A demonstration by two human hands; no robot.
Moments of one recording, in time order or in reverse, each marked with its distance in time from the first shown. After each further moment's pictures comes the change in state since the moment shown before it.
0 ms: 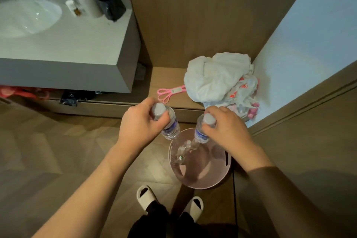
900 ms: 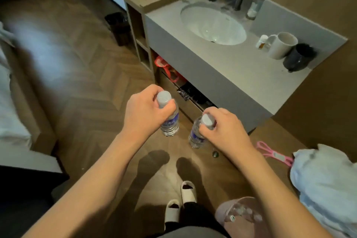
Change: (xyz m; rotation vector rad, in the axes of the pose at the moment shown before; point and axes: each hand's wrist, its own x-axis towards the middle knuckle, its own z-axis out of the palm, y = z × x) left_hand -0.068 -0.248 -0.276 0.021 0.660 -0.574; right_hand 0.095 -0.398 0.146 -0.010 -0.316 -0.703
